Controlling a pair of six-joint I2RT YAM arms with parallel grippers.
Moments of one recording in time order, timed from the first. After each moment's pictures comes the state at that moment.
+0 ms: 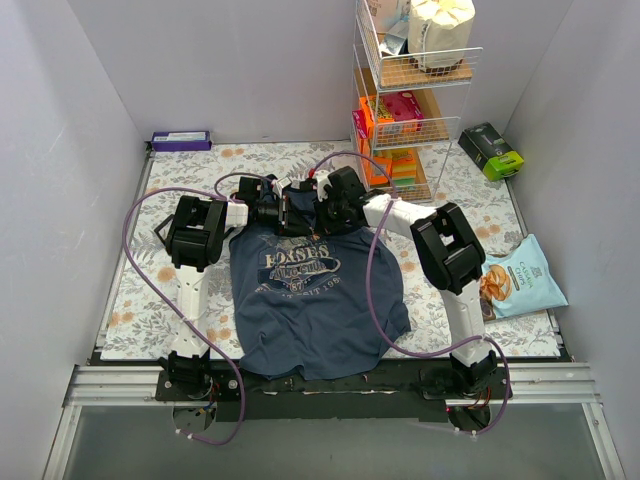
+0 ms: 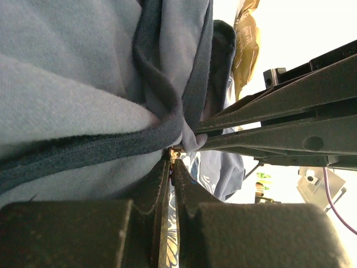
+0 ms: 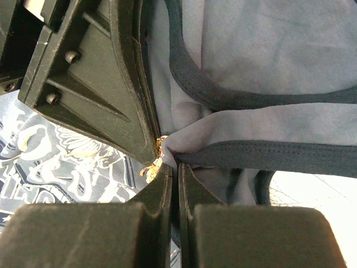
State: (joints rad) left arm -0.21 2.36 1.43 0.10 1.21 -0.53; right arm 0.63 2.15 1.52 -0.19 -0.31 0.05
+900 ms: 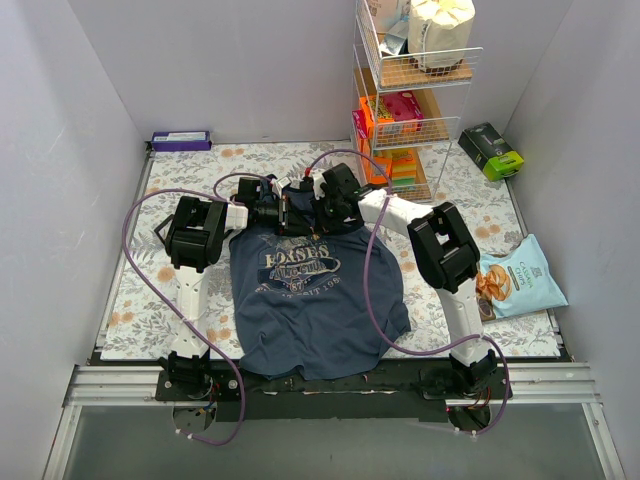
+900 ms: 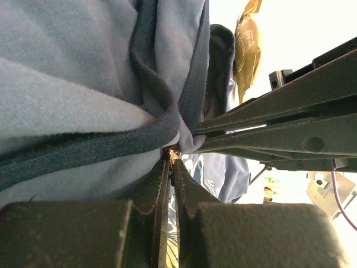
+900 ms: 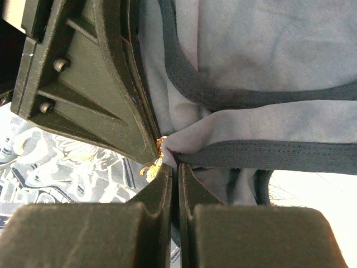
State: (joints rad) left arm -0.21 2.34 1.38 0.19 1.20 -0.57; right arm 0.64 2.19 1.63 -0.32 -0.27 0.06
